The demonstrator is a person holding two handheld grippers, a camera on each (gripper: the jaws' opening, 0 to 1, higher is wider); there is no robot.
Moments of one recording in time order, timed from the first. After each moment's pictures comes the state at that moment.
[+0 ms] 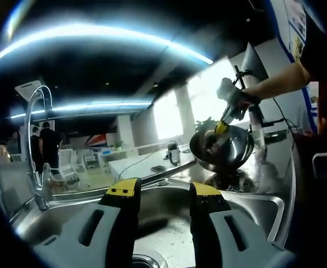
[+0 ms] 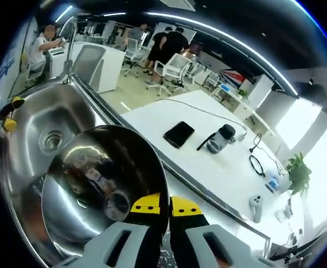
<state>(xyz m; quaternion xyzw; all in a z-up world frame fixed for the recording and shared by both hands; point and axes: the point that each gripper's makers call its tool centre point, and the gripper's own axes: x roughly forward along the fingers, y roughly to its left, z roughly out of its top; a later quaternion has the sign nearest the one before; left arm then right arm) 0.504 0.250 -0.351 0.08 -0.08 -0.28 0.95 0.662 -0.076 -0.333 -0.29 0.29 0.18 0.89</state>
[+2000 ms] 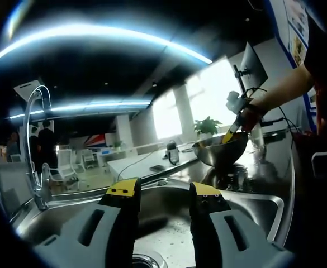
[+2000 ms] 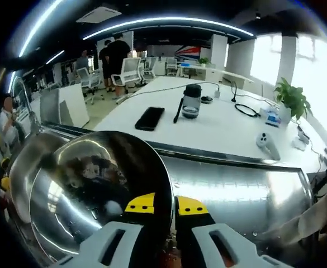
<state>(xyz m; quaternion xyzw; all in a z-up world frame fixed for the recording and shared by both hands) 0.504 0.248 -0.353 0.08 -0.08 -0.28 0.95 0.657 -0.138 -0.378 -0.06 0.32 0.09 0.94</state>
